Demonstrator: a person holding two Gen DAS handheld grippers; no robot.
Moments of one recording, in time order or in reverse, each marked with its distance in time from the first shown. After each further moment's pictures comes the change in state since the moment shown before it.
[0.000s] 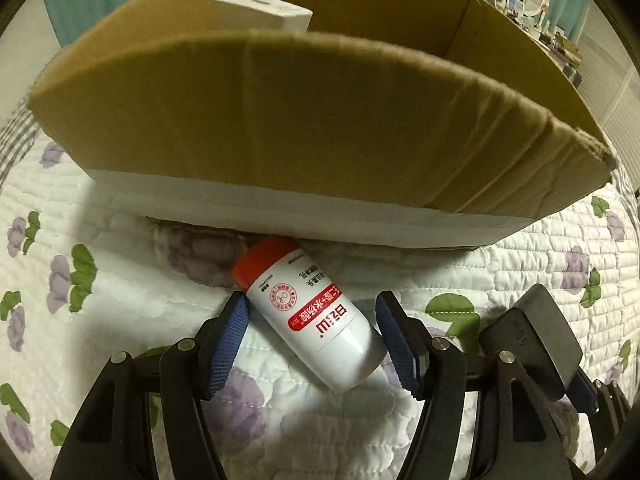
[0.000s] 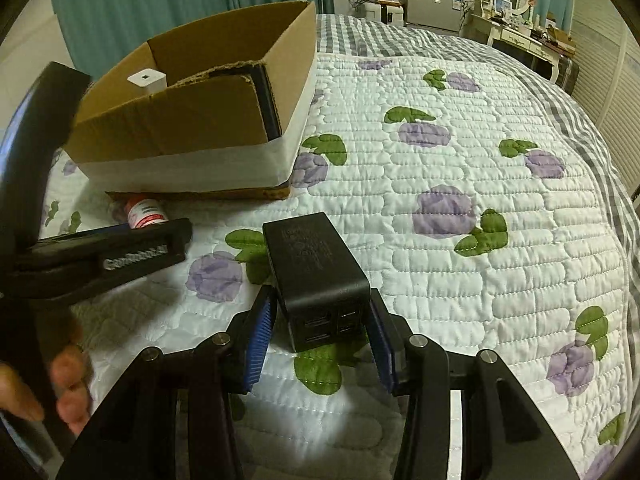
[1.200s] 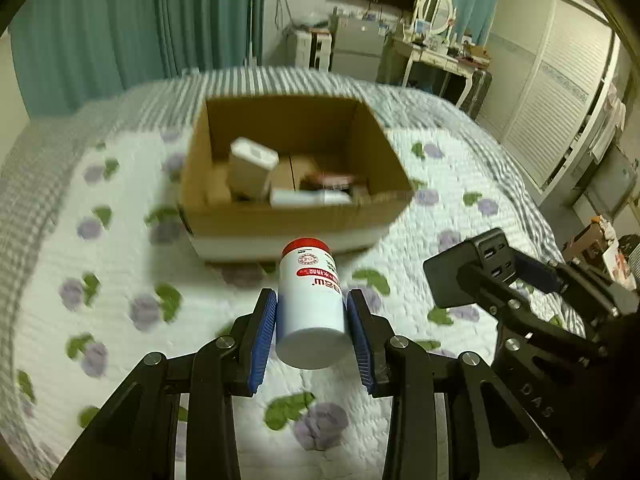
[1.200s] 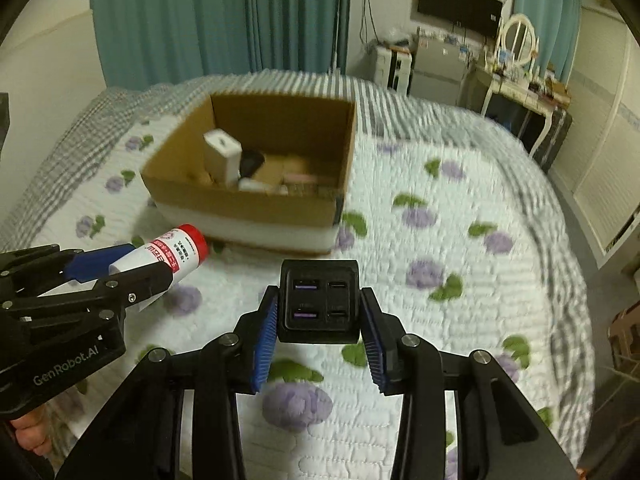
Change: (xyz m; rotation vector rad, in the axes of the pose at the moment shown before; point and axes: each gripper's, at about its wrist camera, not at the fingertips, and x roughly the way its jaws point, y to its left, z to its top) left arm -0.166 0.039 -0.019 0.213 -0.199 -0.199; right arm -0.115 0.056 0.027 -0.108 -0.135 -0.067
